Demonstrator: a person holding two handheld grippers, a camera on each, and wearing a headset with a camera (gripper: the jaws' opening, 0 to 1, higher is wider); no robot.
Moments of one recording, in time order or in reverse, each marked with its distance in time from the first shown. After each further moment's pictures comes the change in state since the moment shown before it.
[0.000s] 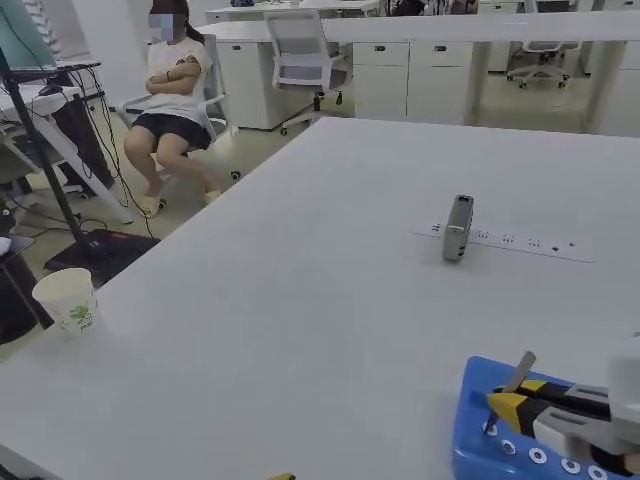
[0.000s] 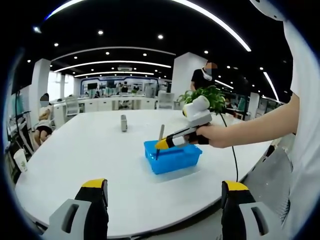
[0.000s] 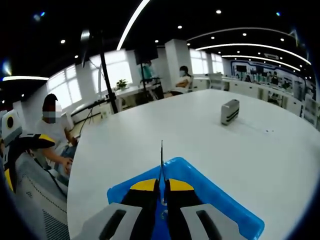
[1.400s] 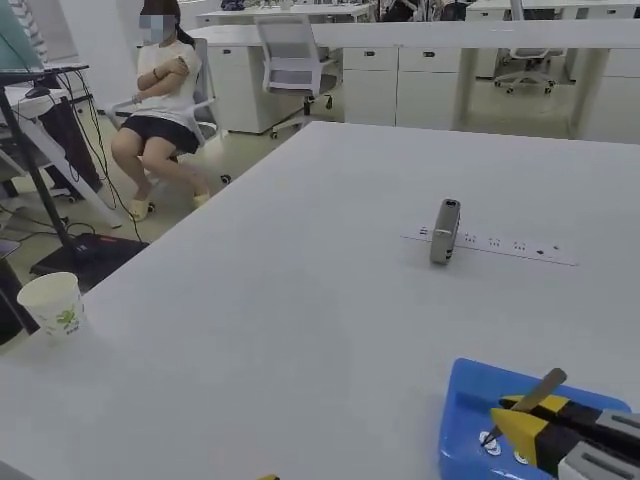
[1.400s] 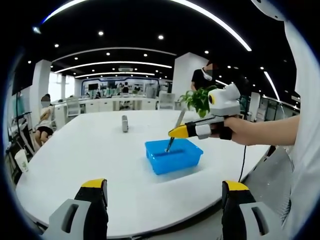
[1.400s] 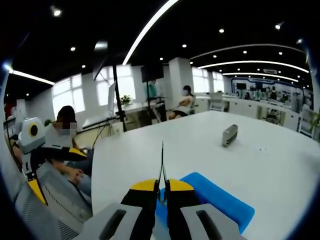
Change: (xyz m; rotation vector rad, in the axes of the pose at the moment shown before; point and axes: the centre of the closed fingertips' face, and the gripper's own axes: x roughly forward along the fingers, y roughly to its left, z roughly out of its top) left arm 0.000 0.001 0.000 0.005 -0.003 0.010; right arm -0.058 0.041 0.034 -0.037 -0.159 -0.011
